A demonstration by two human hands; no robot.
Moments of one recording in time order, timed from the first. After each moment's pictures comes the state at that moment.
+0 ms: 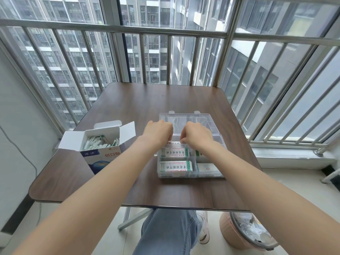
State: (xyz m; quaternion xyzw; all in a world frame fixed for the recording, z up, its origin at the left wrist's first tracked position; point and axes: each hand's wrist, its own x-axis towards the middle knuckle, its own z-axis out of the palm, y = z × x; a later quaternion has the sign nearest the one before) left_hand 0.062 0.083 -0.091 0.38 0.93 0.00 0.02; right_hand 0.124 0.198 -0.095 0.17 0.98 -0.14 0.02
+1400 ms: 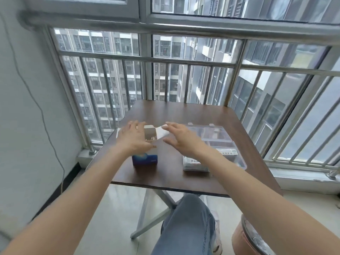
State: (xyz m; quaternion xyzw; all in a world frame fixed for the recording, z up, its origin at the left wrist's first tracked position) left_hand 0.097 -0.081 -0.054 0.21 0.97 0.09 0.00; right_hand 0.169 0.083 -0.048 -0.06 0.98 -0.15 -0.08
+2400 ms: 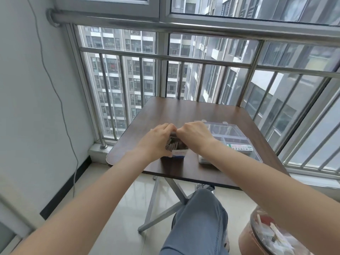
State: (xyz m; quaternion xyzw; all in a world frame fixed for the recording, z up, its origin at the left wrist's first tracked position) left_hand 0.138 -0.105 -0.068 0.38 0.90 0.19 -0.08; right_hand 0.185 0.031 -0.033 -0.12 0.96 0.24 -0.09
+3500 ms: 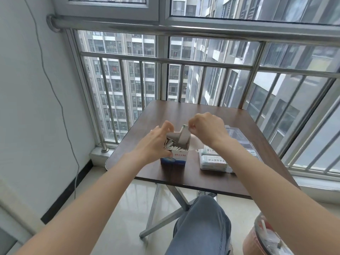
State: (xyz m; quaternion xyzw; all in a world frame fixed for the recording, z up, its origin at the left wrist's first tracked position) left_hand 0.115 -0.106 -0.075 0.38 0.89 0.25 -0.06; right_hand 0.171 0.063 -0.019 0.01 0.98 0.00 -0.19
